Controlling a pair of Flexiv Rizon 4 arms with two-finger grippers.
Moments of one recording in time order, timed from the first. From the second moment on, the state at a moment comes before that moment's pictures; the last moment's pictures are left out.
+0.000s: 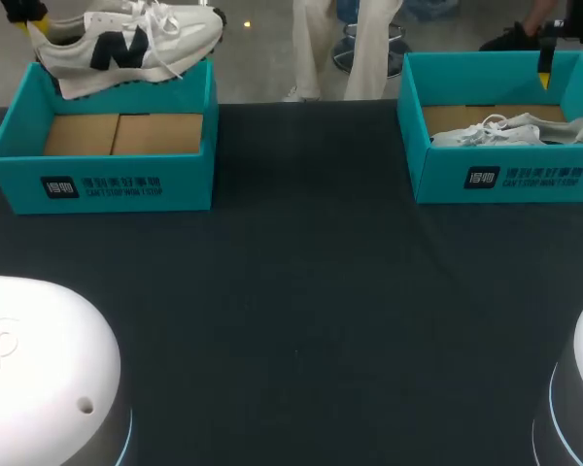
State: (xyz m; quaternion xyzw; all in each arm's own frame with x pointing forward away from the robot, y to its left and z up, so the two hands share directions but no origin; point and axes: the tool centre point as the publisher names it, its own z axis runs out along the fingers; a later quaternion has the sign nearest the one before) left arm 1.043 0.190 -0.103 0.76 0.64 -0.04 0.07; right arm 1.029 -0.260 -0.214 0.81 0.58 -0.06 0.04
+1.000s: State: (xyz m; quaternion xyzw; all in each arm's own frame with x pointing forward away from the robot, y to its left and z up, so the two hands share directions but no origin) left arm 0.862 0.028 -0.148 0.80 0.59 -0.05 0.03; right arm 1.029 -0.260 -0.214 0.81 0.58 -0.06 0.04
